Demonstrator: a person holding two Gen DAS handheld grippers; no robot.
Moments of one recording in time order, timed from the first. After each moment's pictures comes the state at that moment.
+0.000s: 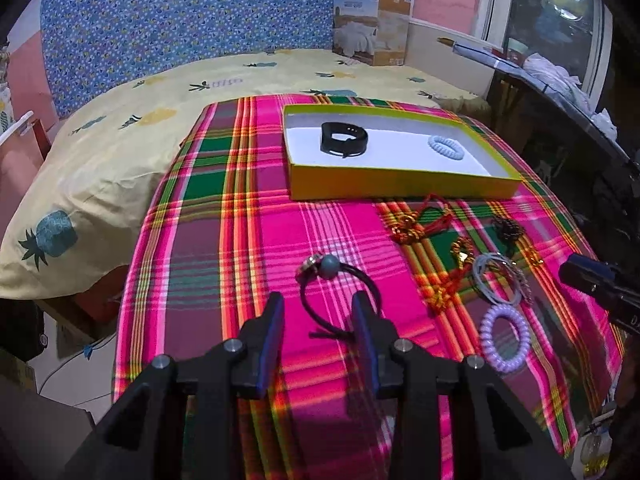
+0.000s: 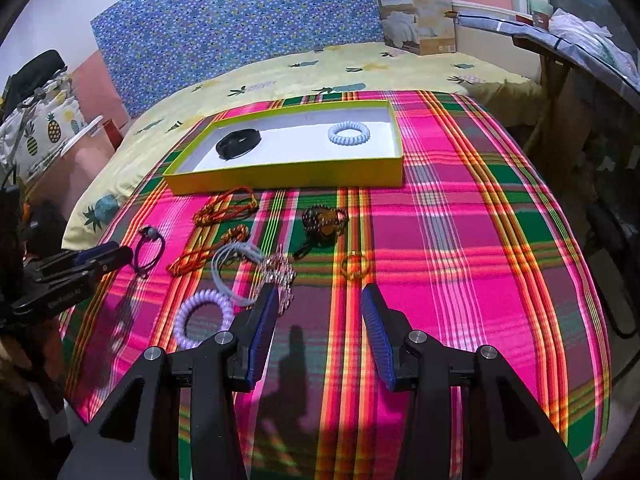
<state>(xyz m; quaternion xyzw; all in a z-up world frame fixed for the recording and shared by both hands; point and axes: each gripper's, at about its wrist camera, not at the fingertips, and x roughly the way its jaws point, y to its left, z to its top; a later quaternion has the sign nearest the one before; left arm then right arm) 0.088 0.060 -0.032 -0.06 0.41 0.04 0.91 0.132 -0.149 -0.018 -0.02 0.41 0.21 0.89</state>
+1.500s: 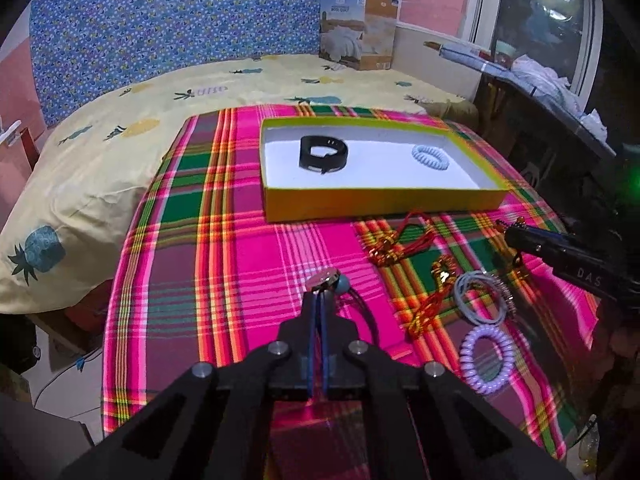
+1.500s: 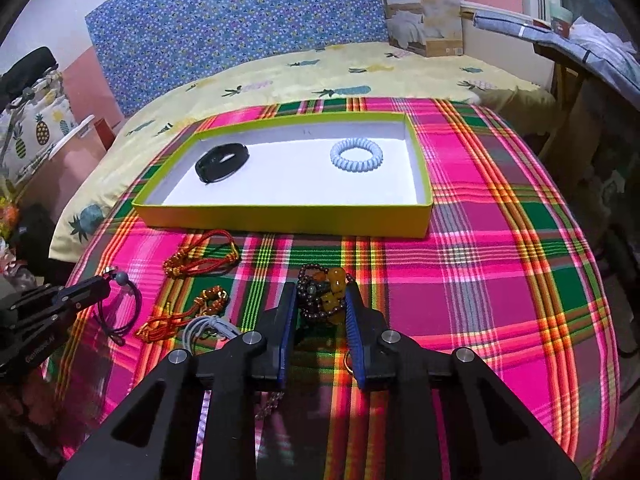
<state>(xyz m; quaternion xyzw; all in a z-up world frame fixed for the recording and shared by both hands) 0.096 0.053 -0.018 -0.07 0.40 0.01 0.91 0.184 -0.125 -0.022 -0.03 0.41 0.21 0.89</state>
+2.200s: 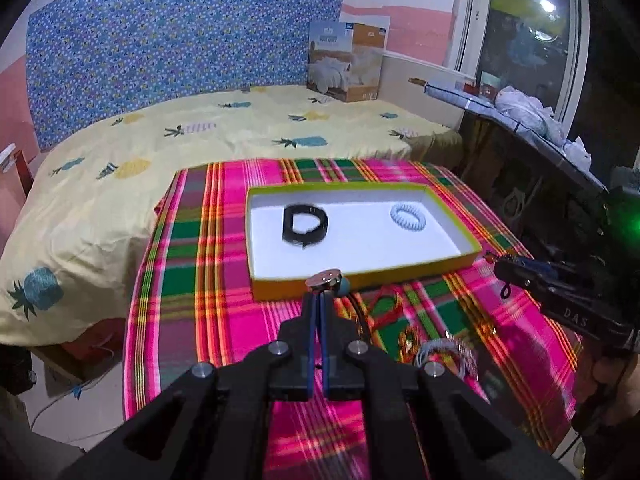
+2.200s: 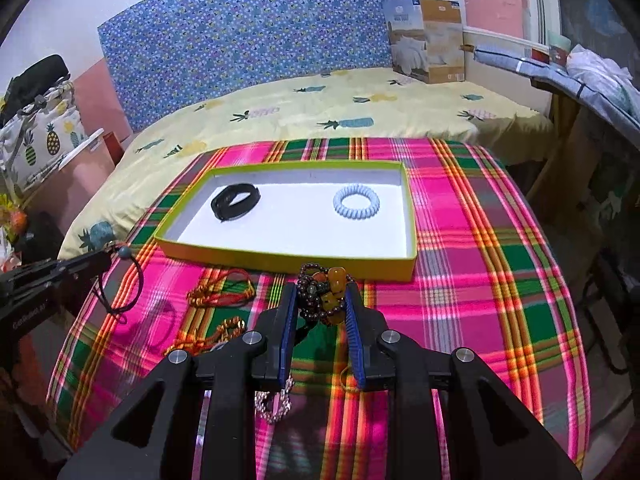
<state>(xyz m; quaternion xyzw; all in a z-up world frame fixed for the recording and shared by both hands) 0.119 0.053 0.034 -0.07 0.35 0.00 0.93 0.187 -0.130 0.018 -0.03 0.37 0.22 0.90</state>
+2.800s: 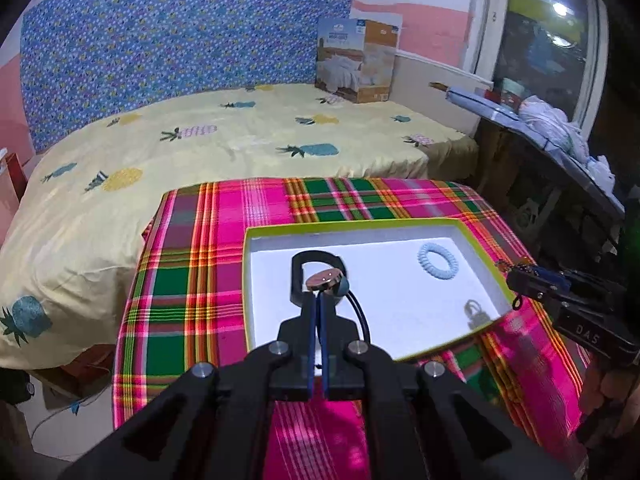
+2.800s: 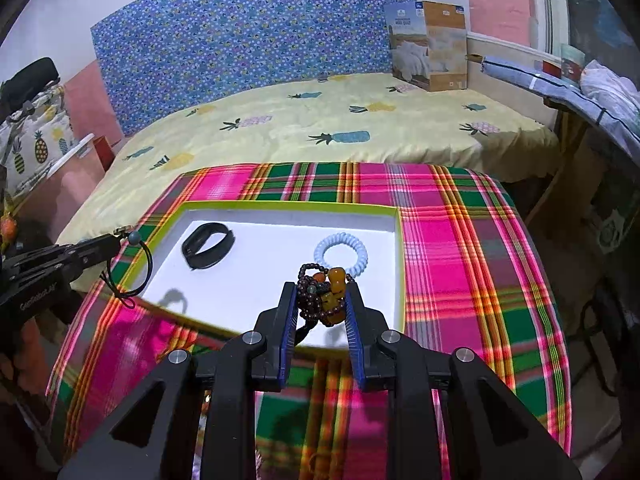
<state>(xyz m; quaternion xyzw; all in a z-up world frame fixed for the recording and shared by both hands) 0.201 0.070 0.028 -0.08 0.36 0.01 0.93 0.259 -0.119 0.021 -0.04 0.38 0.21 0.90</state>
